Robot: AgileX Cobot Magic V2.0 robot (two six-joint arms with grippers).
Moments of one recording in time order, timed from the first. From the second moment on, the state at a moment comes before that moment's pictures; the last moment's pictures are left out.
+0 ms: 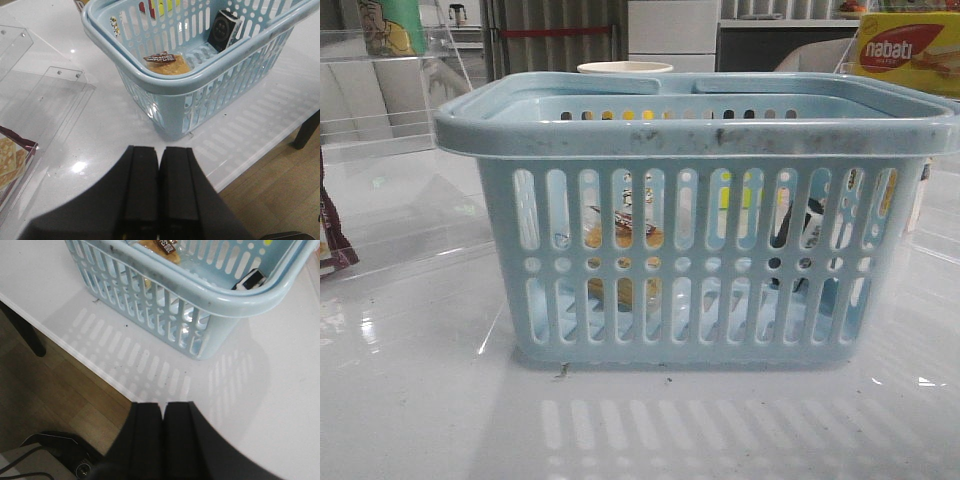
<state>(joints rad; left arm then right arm) -0.67 0.59 -0.78 0.08 0.84 0.05 0.44 0.49 -0.67 0.14 0.92 -0.16</state>
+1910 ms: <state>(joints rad) -0.11 0.00 0.01 -0.05 0.03 0.05 0.44 0.49 -0.67 0.14 0.92 -0.16</state>
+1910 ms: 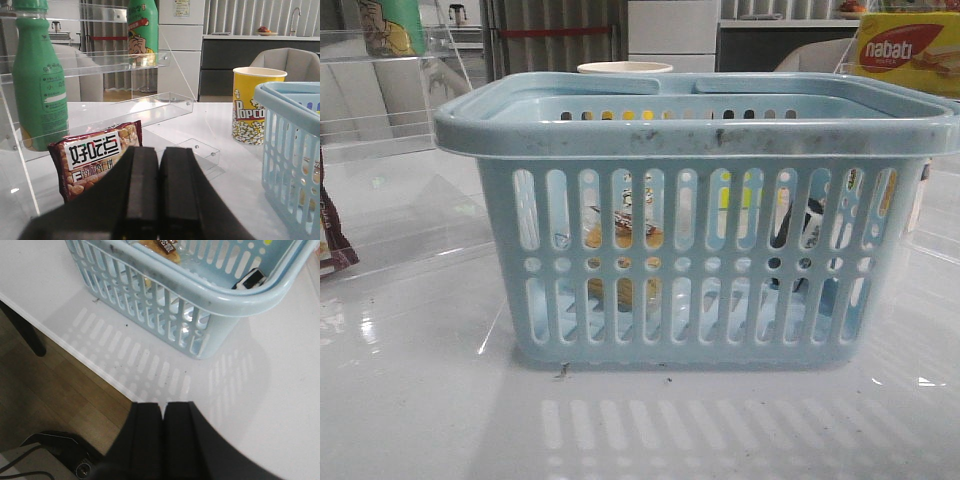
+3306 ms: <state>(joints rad) -0.11 0.00 0.01 -0.05 0.02 0.05 0.00 -0.01 0.03 0.11 0.13 -0.16</state>
